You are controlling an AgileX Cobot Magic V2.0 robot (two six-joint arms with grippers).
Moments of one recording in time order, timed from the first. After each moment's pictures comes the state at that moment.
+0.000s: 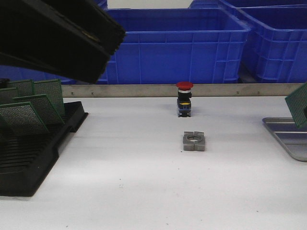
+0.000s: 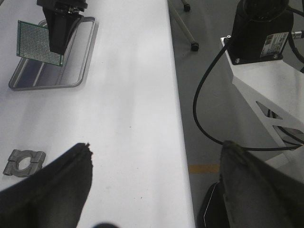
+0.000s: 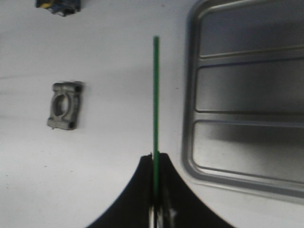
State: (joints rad) left arm -0.40 1.29 -0.84 -1.21 1.07 1.83; right arm -0.31 1.66 -0.88 0.98 0.76 -0.85
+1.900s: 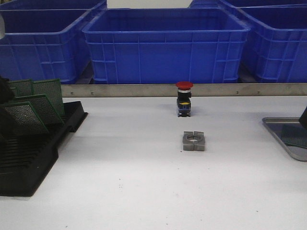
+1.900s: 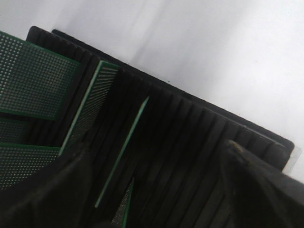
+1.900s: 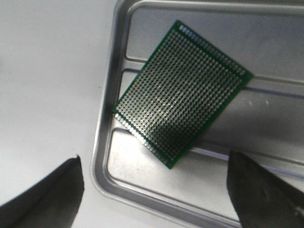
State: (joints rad) left arm -0.05 1.49 -0.84 -0.73 0.57 1.63; right arm -0.32 1.81 -1.06 0.71 0.77 -0.85
